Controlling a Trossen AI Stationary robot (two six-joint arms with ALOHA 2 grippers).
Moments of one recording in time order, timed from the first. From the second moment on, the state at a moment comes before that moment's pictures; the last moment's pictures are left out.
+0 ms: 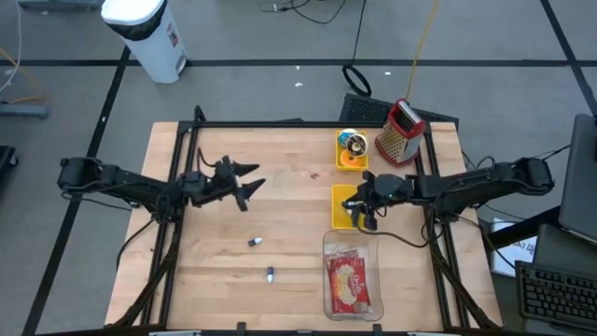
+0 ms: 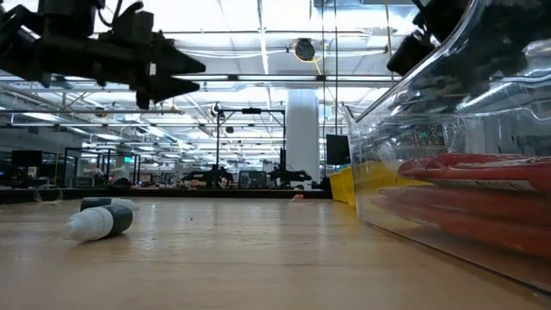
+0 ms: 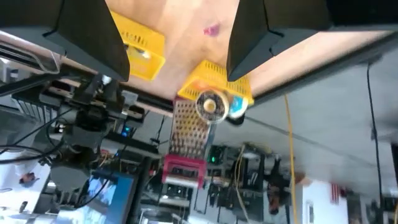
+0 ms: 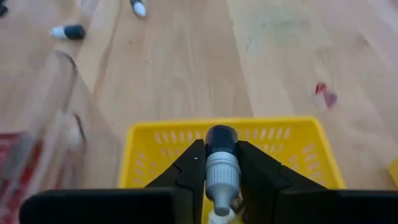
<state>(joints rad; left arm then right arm) 0.02 1.05 0.21 0.88 -0.36 -0.19 -0.02 1.08 0.44 0.05 -0.02 0.06</state>
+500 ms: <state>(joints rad) 0.02 1.07 0.20 0.83 -0.32 -0.23 -0.03 1.08 0.25 0.24 0.03 0.03</state>
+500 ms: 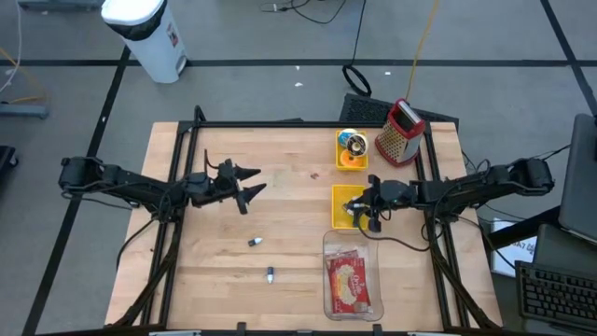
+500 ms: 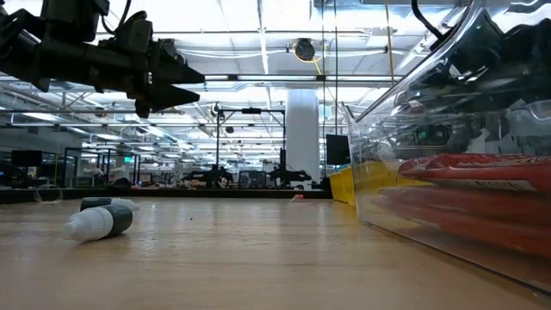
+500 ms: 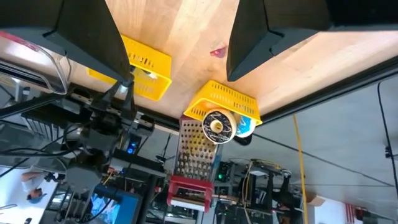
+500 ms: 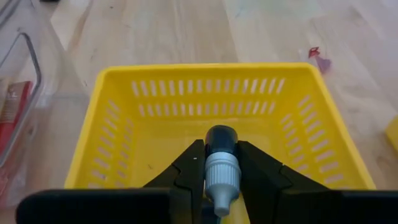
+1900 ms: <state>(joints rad) -0.32 1.35 0.56 -0.20 -0.06 -0.50 -0.02 1.08 0.24 0.44 0.02 0.01</state>
